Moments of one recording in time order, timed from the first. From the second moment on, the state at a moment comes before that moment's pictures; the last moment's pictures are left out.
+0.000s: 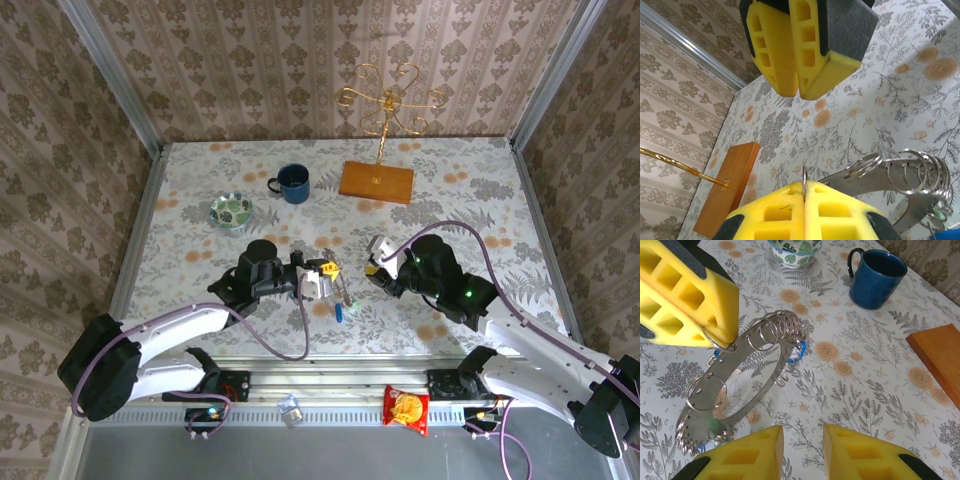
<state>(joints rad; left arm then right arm) -0.82 1.16 0.50 0.36 0.48 0.86 0.66 0.92 0.63 -0.24 -0.14 -0.32</state>
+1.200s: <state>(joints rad) -0.48 0.55 0.50 -0.24 -0.09 0.24 0.84 1.50 0.93 -0.25 -0.23 0.28</state>
